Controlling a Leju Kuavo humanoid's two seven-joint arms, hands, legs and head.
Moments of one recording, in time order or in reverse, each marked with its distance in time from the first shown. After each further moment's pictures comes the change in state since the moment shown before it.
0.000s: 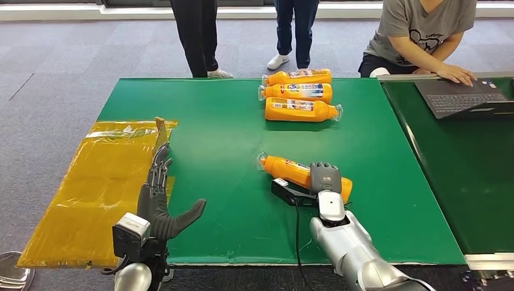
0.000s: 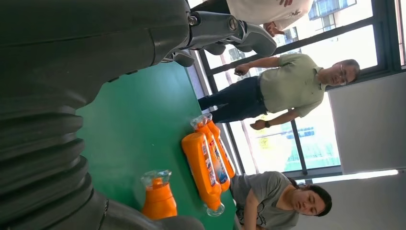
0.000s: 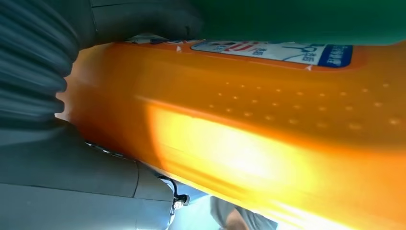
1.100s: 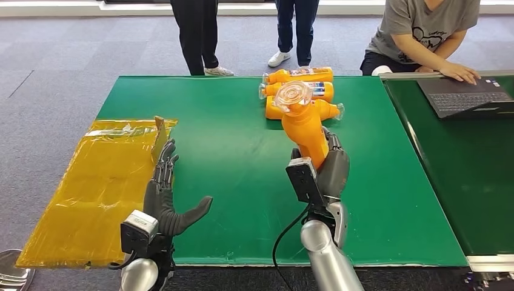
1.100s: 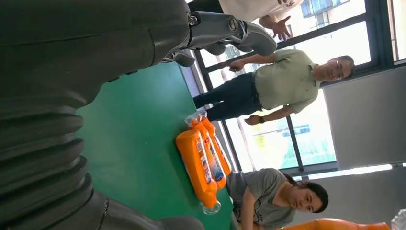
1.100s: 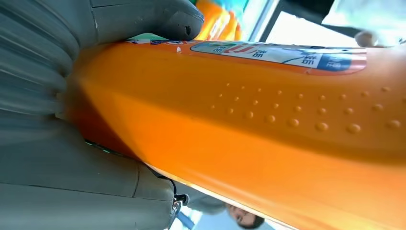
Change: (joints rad) left arm -0.042 -0.017 -0.021 0.036 -0.020 0.003 -0.025; right arm 0.321 0.126 -0.033 -0.752 -0.805 -0.268 -0.538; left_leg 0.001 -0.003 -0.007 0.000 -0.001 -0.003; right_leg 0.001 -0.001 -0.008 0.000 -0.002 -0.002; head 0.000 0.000
